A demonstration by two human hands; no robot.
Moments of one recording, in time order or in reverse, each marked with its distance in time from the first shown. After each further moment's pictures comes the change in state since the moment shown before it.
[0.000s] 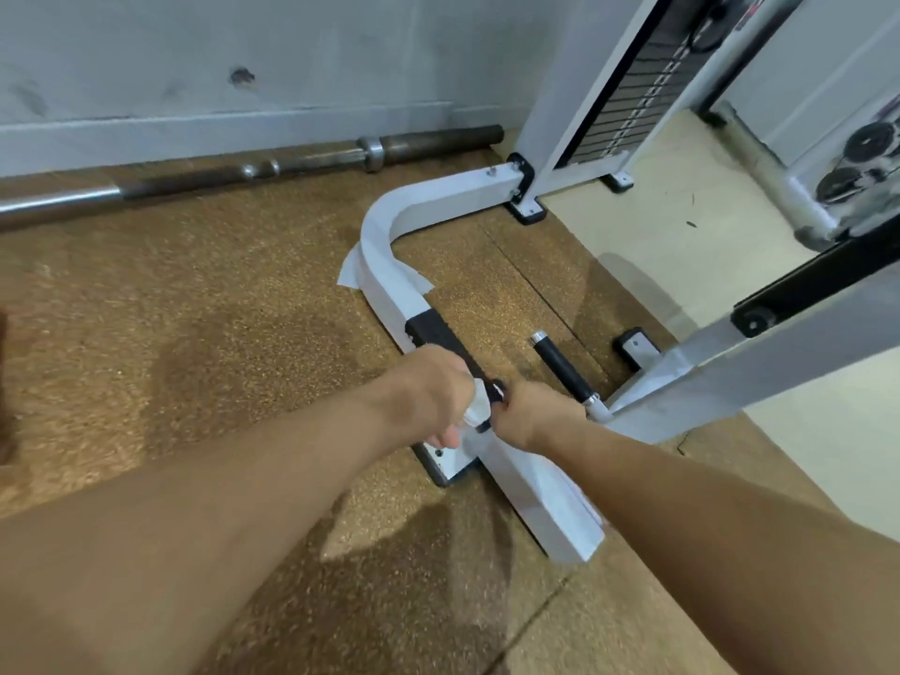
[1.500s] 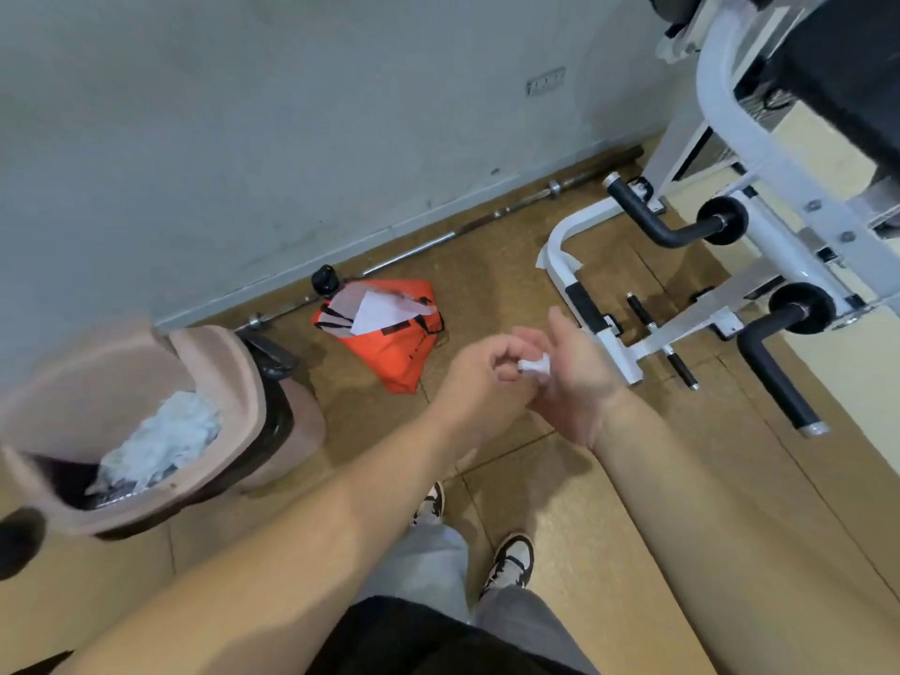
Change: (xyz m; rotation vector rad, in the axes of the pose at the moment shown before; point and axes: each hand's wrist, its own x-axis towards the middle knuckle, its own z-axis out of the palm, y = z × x) left_hand -0.754 0.345 -0.114 -0.400 0.459 0.017; right_hand -0.763 -0.132 -0.427 1.746 -0.659 0.077
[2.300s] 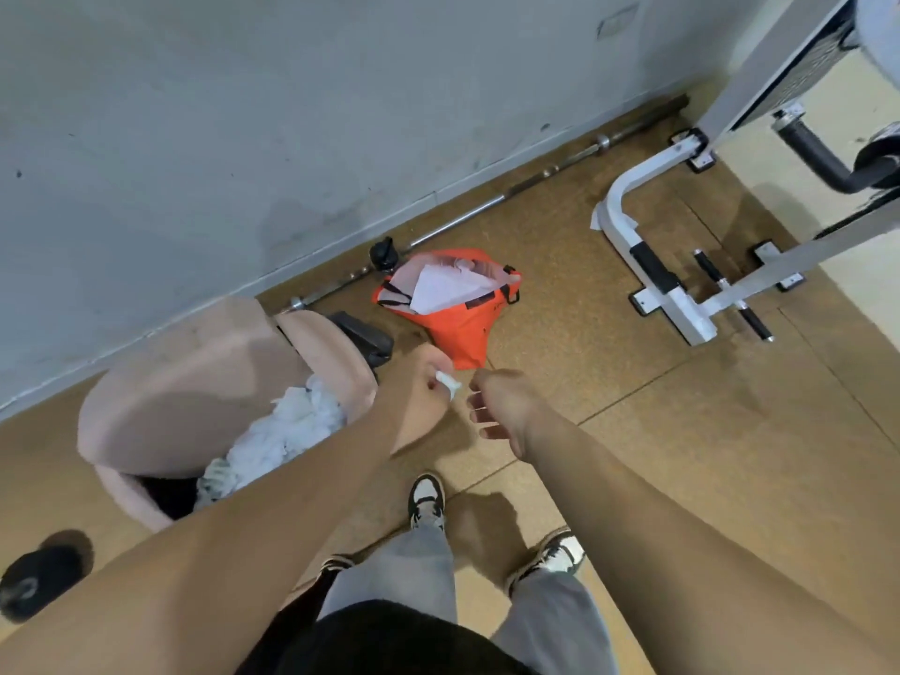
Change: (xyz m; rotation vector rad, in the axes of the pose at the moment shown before) left_hand 0.014 -0.201 -0.373 0.570 -0.029 0.005; right_hand 0.102 0.197 0.324 -0.464 0.279 0.074
